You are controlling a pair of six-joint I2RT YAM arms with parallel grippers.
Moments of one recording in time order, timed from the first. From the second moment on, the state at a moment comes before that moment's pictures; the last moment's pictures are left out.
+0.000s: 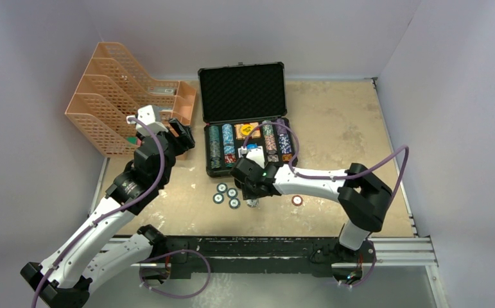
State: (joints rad) left arm -0.62 0.79 0.88 -0.32 -0.64 -0.53; right arm 1.07 1.69 1.10 -0.59 0.36 0.82
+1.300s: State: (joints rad) left arm -0.62 0.79 0.88 -0.32 -0.64 -0.53; right arm 1.09 1.78 1.14 -0.62 0.32 0.79
